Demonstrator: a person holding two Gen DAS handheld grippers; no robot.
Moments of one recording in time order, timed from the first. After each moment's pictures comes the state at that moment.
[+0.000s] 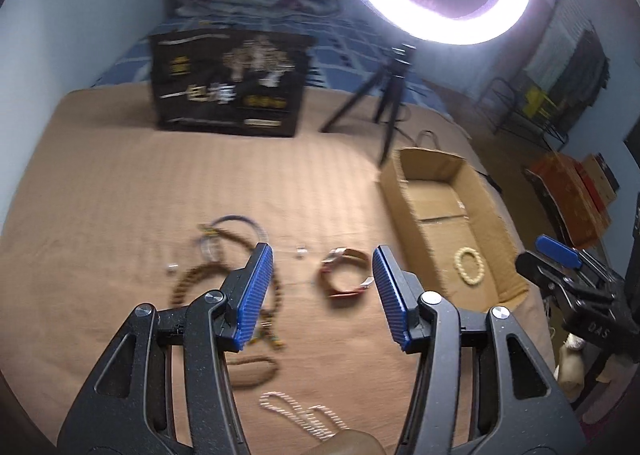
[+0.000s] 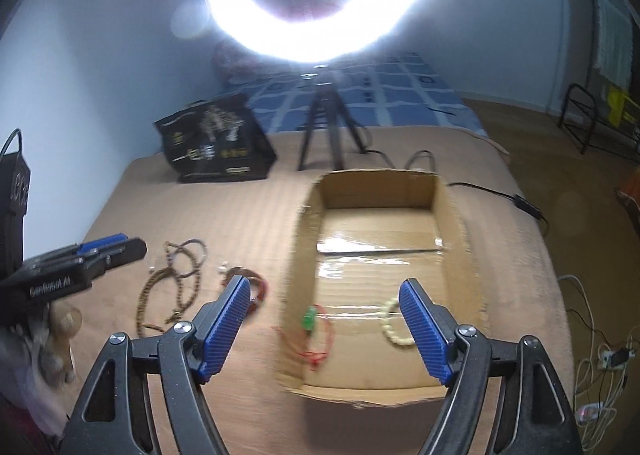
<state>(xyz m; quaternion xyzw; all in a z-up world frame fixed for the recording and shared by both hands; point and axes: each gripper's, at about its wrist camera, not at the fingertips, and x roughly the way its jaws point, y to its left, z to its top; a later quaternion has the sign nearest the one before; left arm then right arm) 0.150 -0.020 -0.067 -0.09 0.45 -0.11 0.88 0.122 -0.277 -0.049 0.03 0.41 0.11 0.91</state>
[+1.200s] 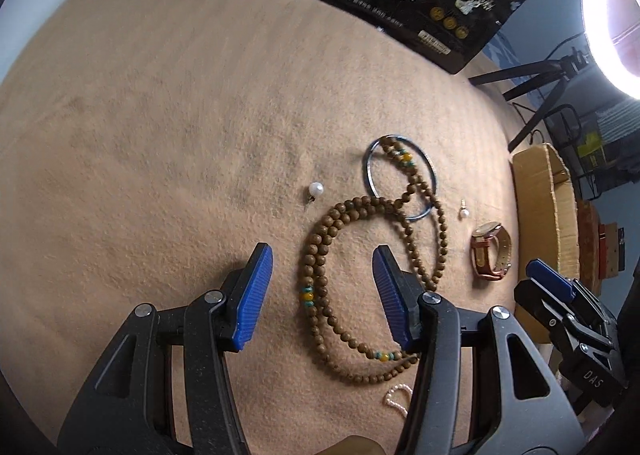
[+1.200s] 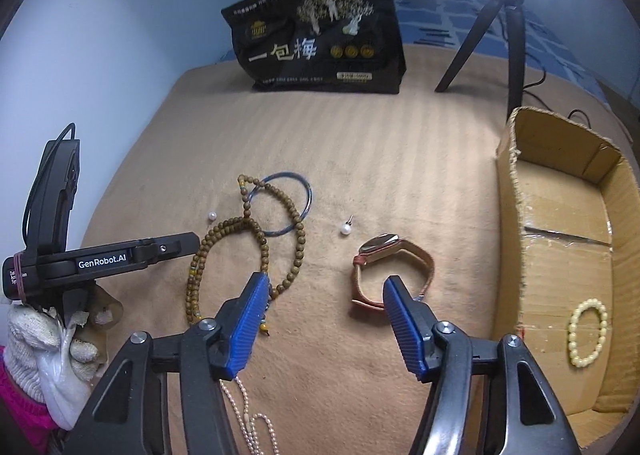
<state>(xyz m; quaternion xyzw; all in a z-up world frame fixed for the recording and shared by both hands) 0.172 0.094 -0.186 -0.21 0.58 -0.02 0.79 0.183 -0.145 -0.130 0.01 0.53 0.21 0.82</state>
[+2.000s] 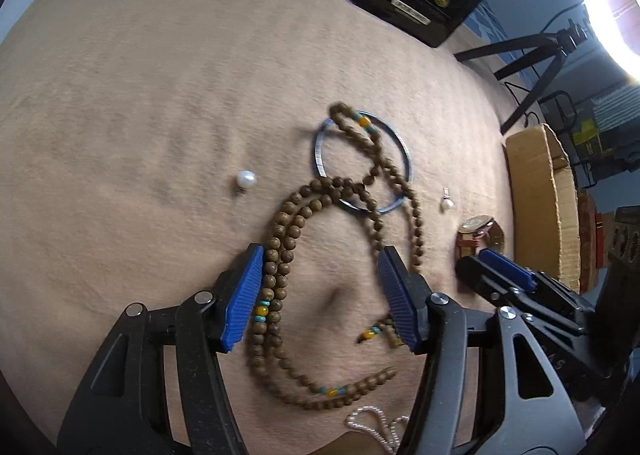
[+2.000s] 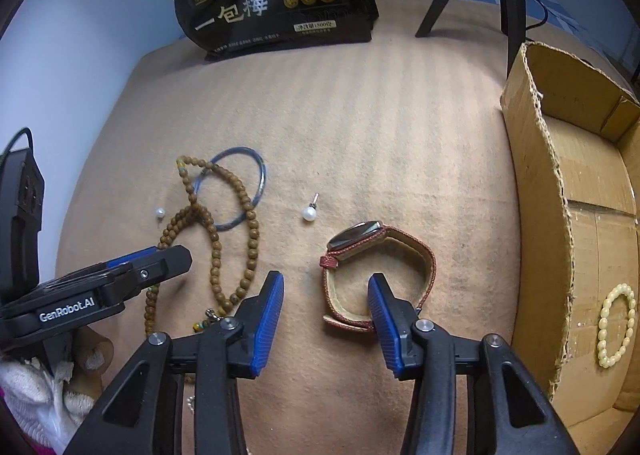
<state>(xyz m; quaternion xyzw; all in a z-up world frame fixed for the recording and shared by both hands) 0.190 0.050 -0.200 -0.21 0.59 -0.04 0.78 0.214 -0.145 -0.178 0.03 0.58 0.17 0.80</state>
